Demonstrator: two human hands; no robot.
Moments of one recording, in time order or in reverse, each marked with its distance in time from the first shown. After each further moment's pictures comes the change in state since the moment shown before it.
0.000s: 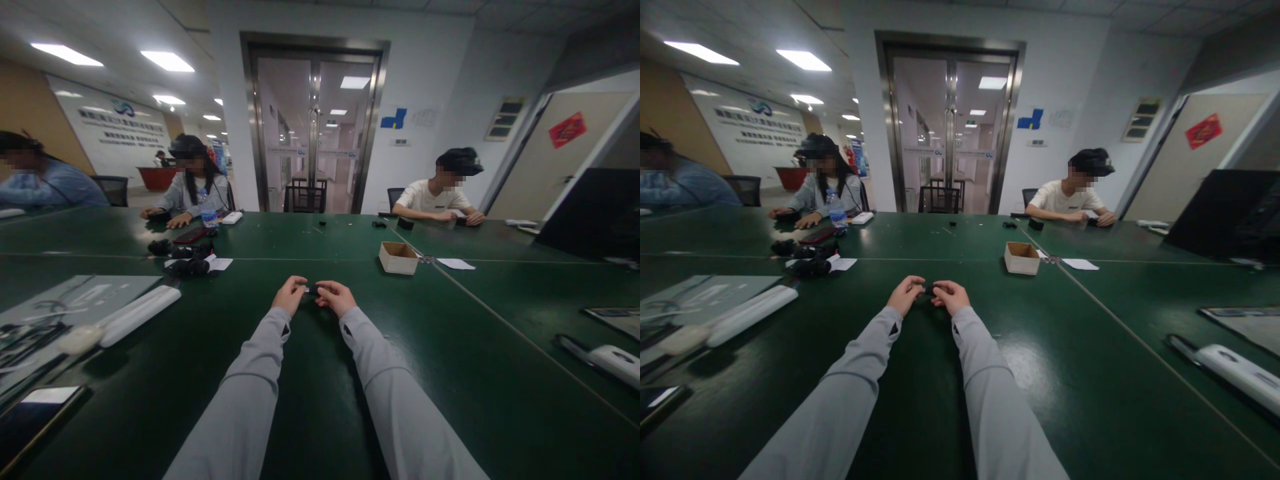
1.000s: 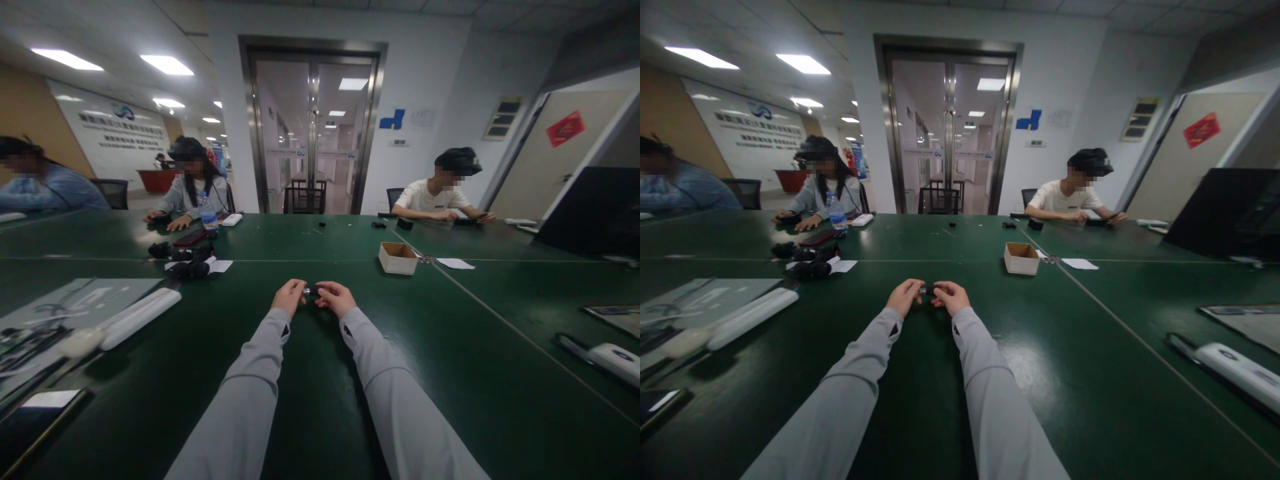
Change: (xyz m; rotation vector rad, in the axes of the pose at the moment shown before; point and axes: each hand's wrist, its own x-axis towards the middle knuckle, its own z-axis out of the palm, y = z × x) left_hand 0.001 -0.001 -0.001 0.035 -0.017 -0.025; right_hand 0.002 0.003 -0.002 0.019 -0.014 -0.017
